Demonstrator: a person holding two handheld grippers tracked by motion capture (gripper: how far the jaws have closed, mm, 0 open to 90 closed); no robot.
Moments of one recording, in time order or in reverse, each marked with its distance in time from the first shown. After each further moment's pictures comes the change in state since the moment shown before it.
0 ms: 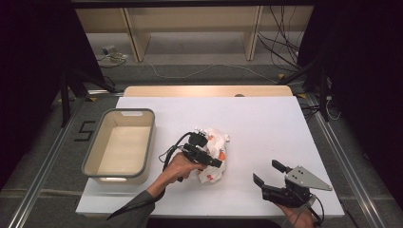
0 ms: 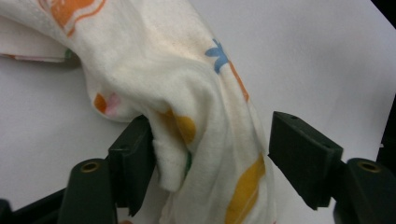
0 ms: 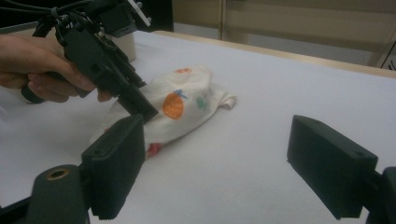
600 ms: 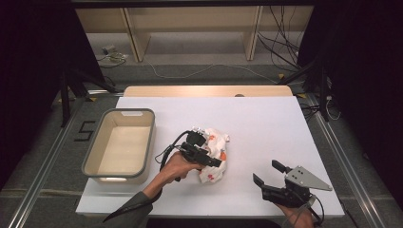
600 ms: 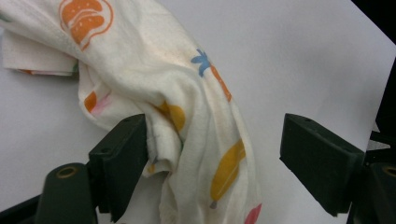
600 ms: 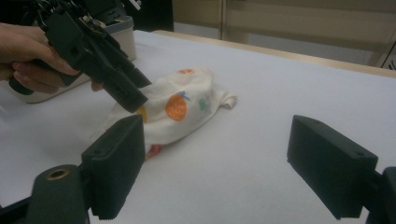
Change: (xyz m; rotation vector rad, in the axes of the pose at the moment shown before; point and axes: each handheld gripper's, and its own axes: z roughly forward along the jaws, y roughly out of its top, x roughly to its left) left arm -0.006 -0.001 -0.016 -0.040 0.000 0.037; right arm 0.000 0.000 0.000 -0.001 0.000 0.002
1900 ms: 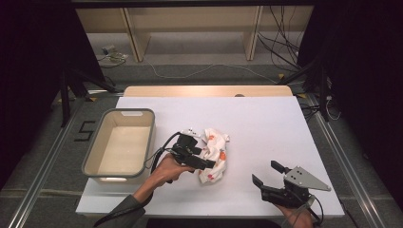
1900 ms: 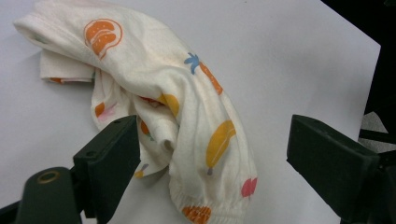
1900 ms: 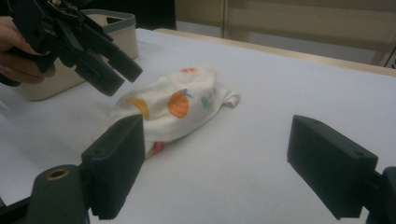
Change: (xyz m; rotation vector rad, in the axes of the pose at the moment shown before) left arm 0.000 -0.015 -0.027 -0.089 0.005 0.073; right arm 0.002 0.000 0.000 0.012 0.007 -0.002
